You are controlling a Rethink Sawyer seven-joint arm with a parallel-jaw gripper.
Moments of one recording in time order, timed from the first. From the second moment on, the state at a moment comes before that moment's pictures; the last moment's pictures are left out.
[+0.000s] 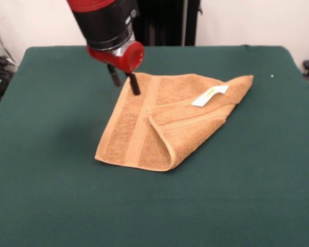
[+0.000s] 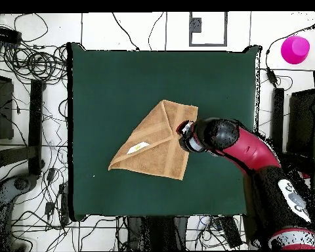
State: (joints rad) arm -0.52 -0.56 0.16 1.63 0.02 0.66 2.04
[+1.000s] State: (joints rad) arm -0.70 -0.45 0.42 1.71 -0.05 0.42 2.04
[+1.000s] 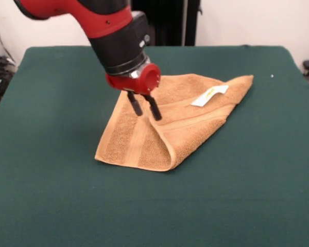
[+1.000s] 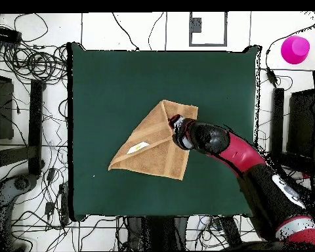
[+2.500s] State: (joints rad) arm -0.64 -0.49 0.49 1.73 -0.11 0.46 2.04
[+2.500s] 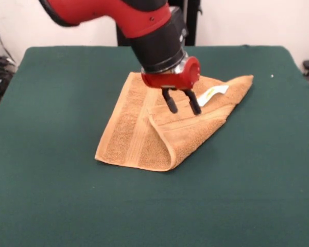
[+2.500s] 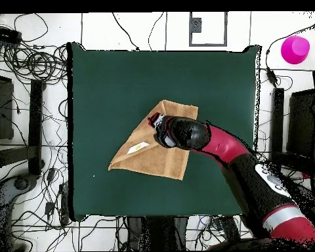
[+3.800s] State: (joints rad) arm -0.81 -0.42 0.54 1.75 -0.21 0.46 2.04
